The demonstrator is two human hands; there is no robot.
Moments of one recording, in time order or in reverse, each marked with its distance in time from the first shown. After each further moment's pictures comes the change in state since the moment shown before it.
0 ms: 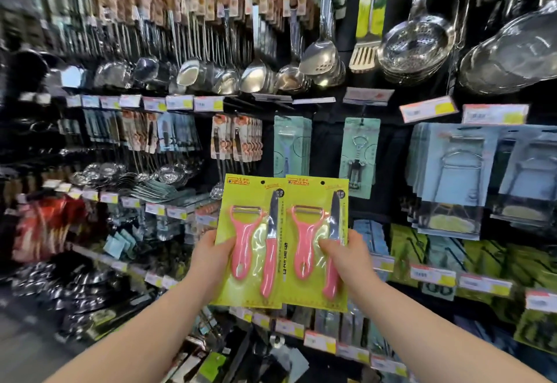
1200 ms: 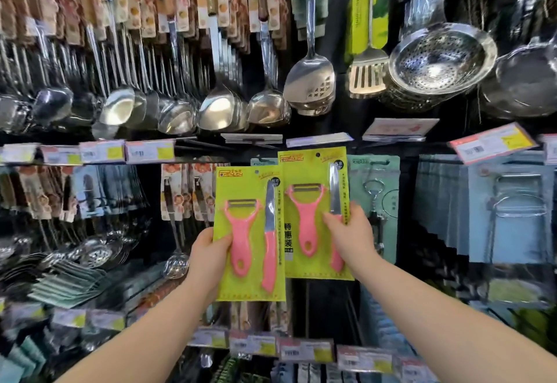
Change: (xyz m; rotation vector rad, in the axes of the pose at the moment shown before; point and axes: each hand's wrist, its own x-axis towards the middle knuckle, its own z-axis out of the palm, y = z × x) left_hand 0.263 0.055 0.077 -0.081 -0.129 0.163; right_hand 0.251 -0.060 0.057 -0.162 0.331 -0.262
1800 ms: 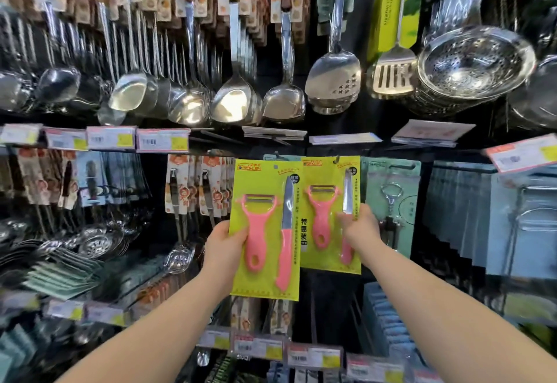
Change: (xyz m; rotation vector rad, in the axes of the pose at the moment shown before) left_hand 0.022 -0.009 0.002 -0.078 -0.047 -0.033; right_hand 0.036 0.003 0.020 -0.193 -0.037 0.160
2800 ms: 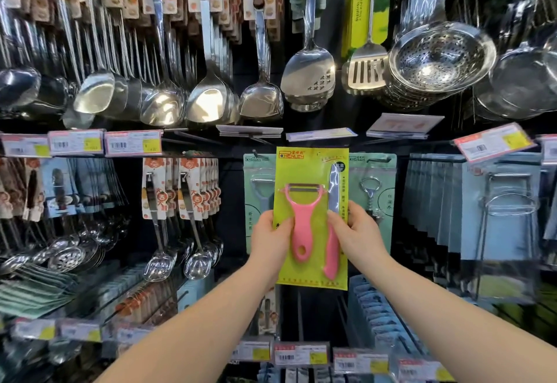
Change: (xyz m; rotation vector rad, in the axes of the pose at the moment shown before) left_hand -0.020 0.006 0.091 0.010 -0.200 0.113; right_hand -0.045 0.006 -0.032 0.057 -0.031 -0.289
